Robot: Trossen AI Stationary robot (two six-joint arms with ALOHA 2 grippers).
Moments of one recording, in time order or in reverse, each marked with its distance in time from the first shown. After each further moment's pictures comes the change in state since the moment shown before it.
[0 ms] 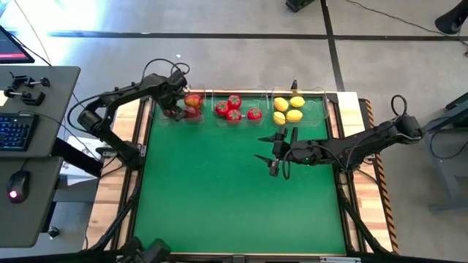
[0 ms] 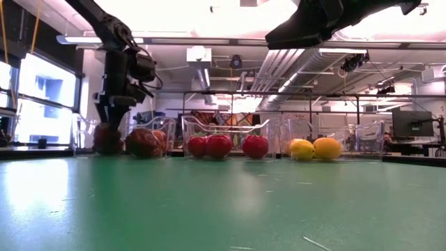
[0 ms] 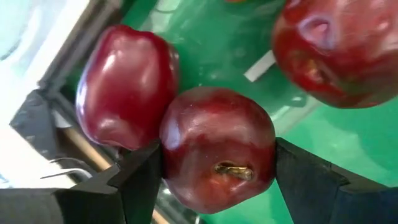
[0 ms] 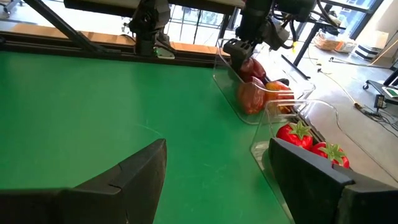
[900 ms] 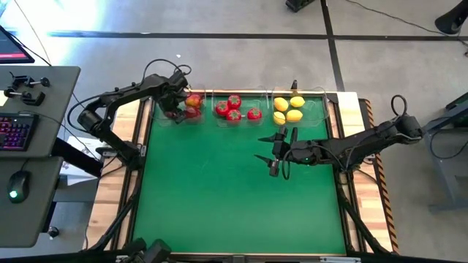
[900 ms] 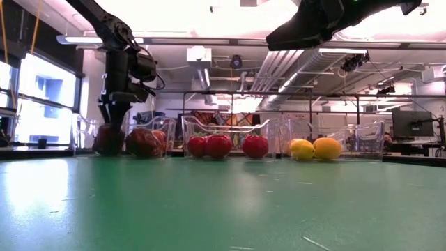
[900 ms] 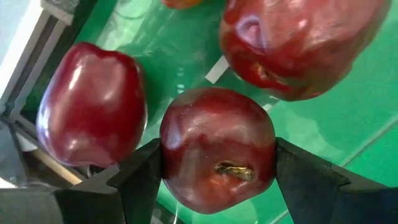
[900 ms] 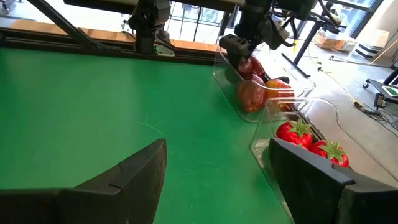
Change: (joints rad) left arm -0.016 -0.002 0.000 -0.006 0.088 0.068; right arm 0.000 0.000 0.000 -0.011 0.000 0.000
